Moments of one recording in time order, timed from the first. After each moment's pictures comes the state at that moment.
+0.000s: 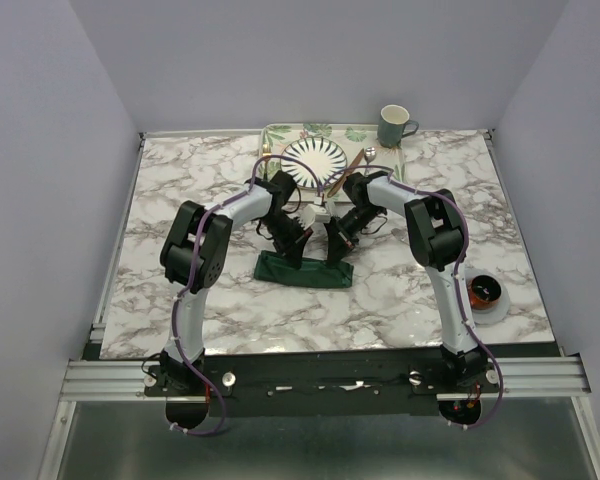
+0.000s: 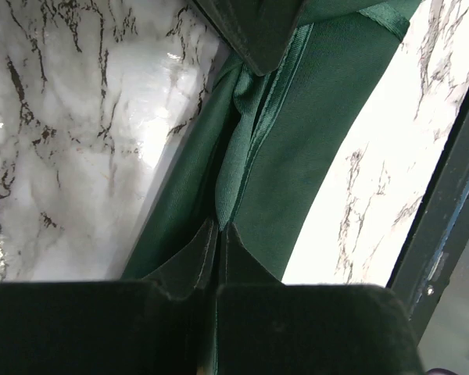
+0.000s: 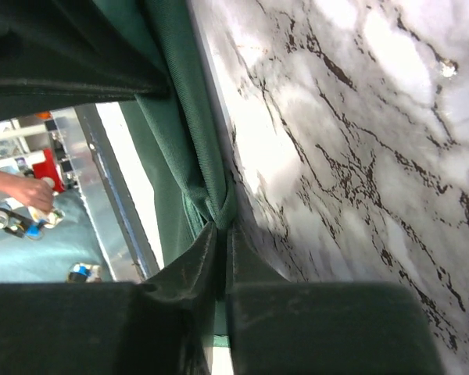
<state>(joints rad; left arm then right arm) -0.47 2.09 1.51 -0.91 0.73 0.59 0.42 2.38 1.76 -1.10 -0.96 -0.45</state>
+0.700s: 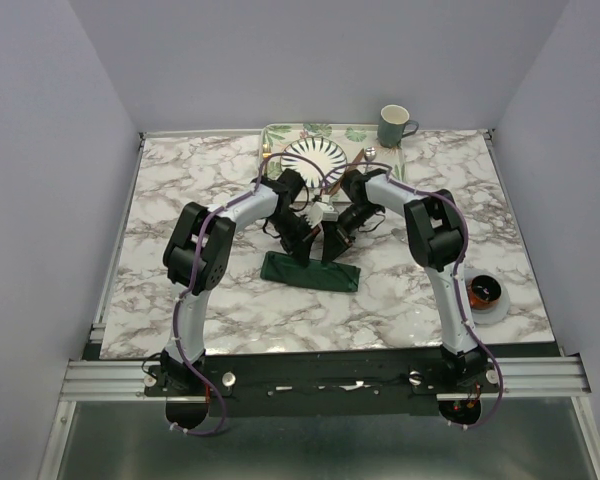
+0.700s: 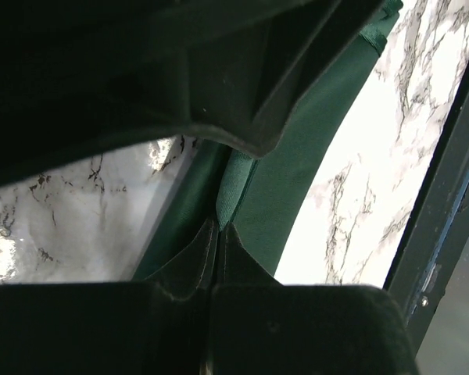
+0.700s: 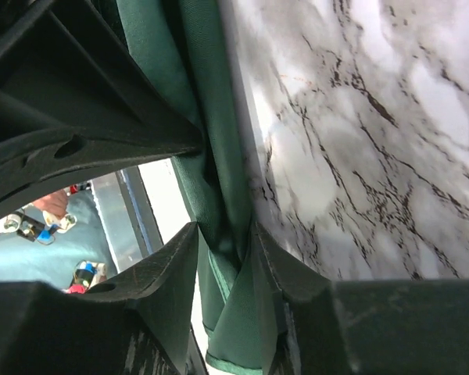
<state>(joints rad) -0.51 2.09 1.54 -0.90 0.74 0.56 0.43 2.38 1.80 -1.12 -1.02 -0.44</state>
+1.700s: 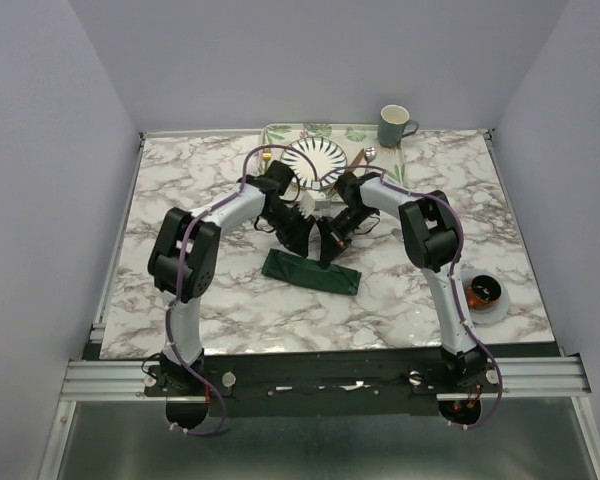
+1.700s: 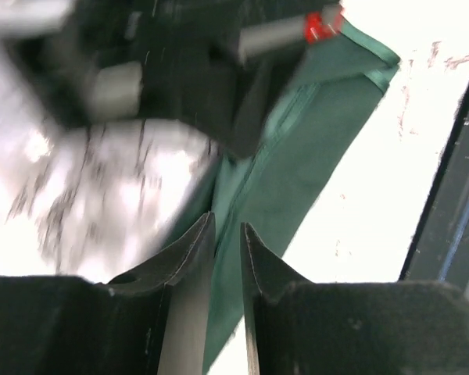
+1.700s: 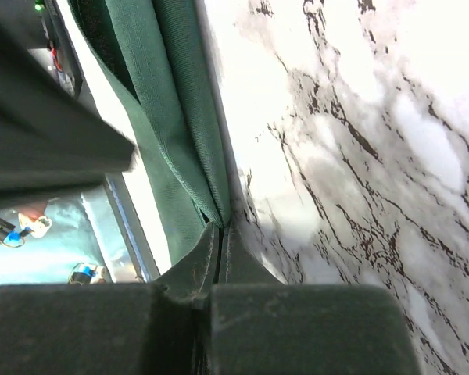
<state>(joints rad) -0.48 2.02 1.49 -0.77 0.75 0.48 0.46 2.40 1.80 -1.06 -0.98 -0.39</state>
